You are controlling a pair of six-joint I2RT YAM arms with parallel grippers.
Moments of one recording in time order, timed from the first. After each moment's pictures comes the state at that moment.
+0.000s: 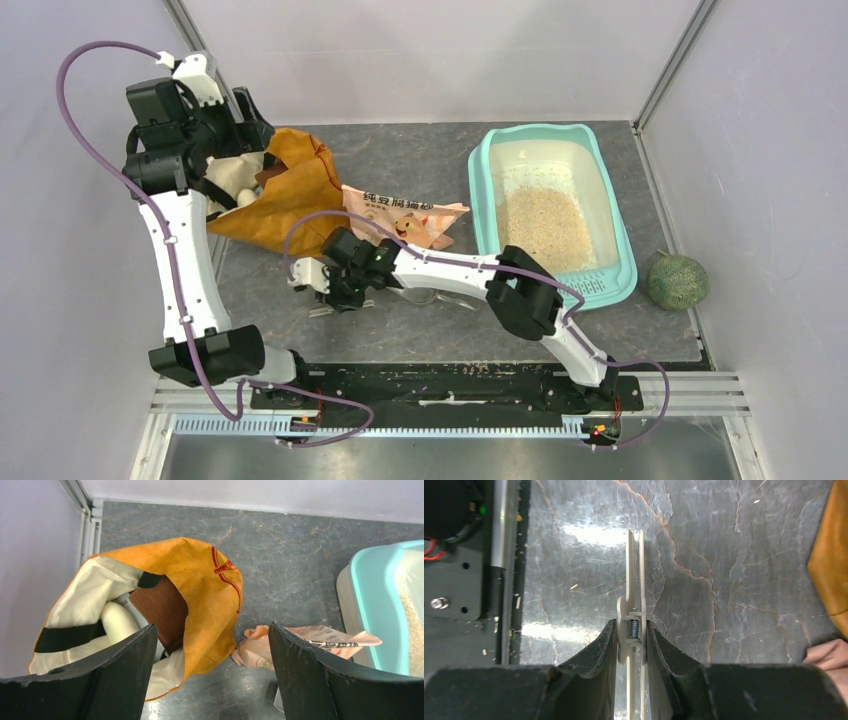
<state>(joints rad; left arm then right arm) 0.26 1.42 1.87 -0.89 0.35 -0.01 1.15 2.23 1.87 -0.49 -0.38 -0.43</state>
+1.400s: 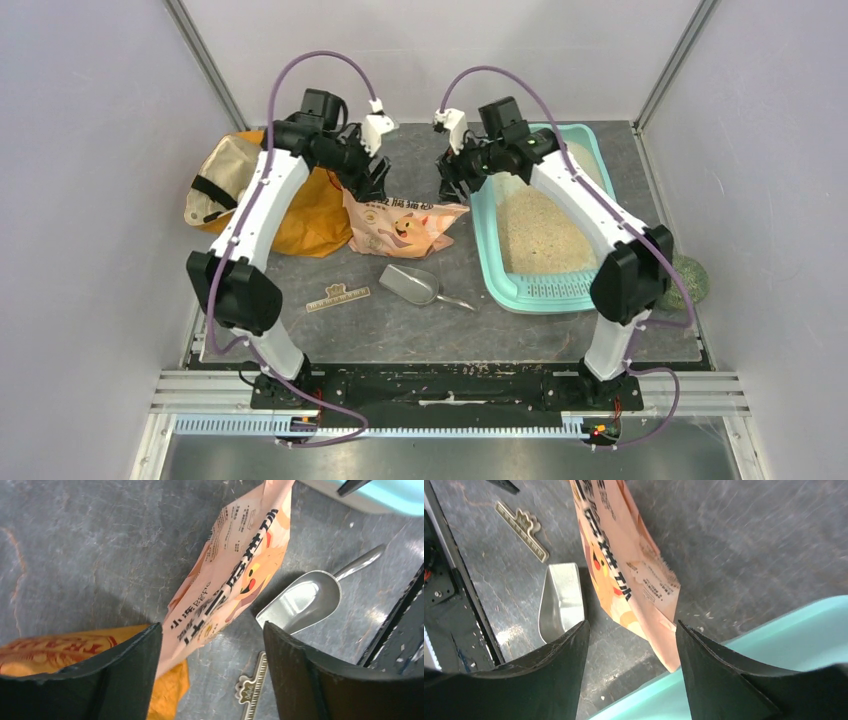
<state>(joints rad) -0.25 1.69 1.80 -1.07 0.53 0.60 0.49 1.80 1.79 -0.73 -0.56 -0.31</state>
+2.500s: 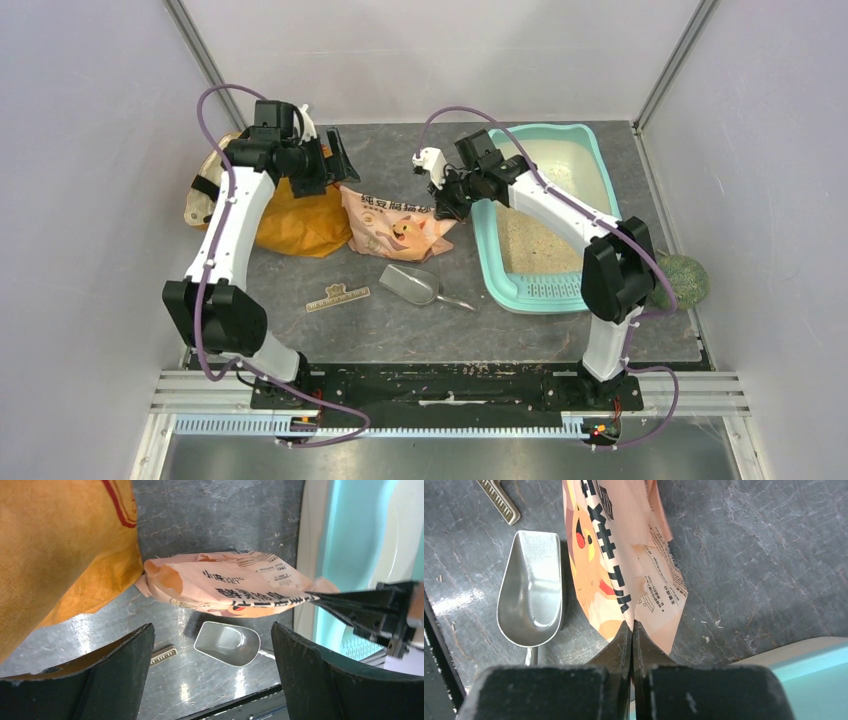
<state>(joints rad) -0.08 1.55 1.63 -0.96 0.32 -0.31 0.57 1.87 1.61 -0.62 -0.51 -0.47</state>
